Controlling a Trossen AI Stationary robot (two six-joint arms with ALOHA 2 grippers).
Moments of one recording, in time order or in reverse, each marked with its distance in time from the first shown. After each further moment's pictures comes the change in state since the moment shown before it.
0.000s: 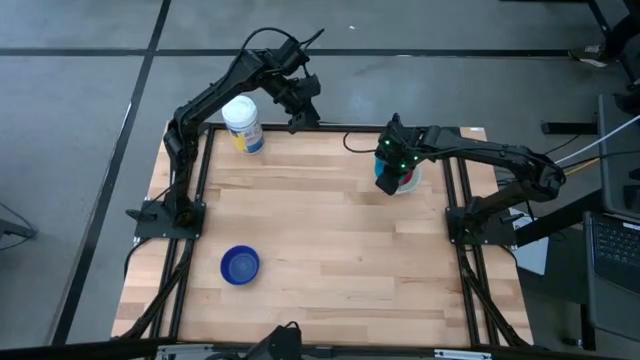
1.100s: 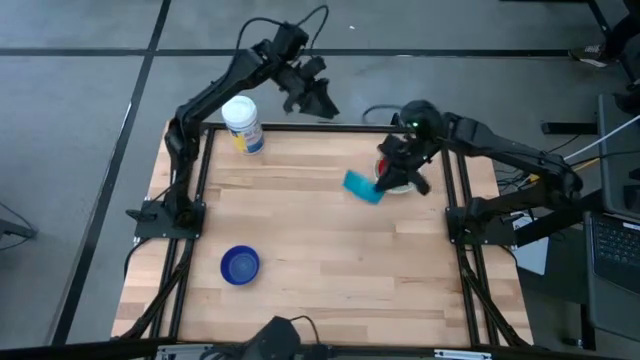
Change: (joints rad) left arm 0.028 0.017 0.001 0.399 0.663 -0.342; right arm 0.056 -0.172 0.192 0.154 -0.836 -0.069
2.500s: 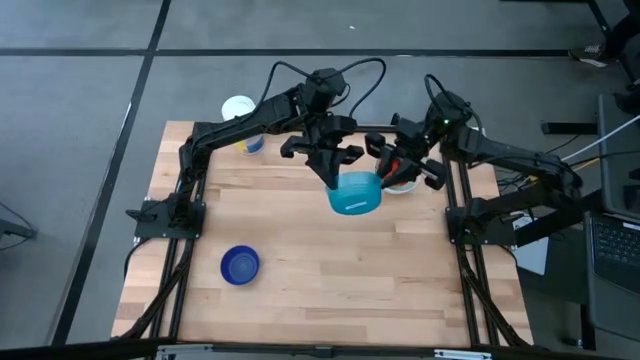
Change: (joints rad) left arm -0.389 0.039 0.016 0.414 0.377 -0.323; right arm 0.073 0.005 -0.061 0.975 -0.250 0.447
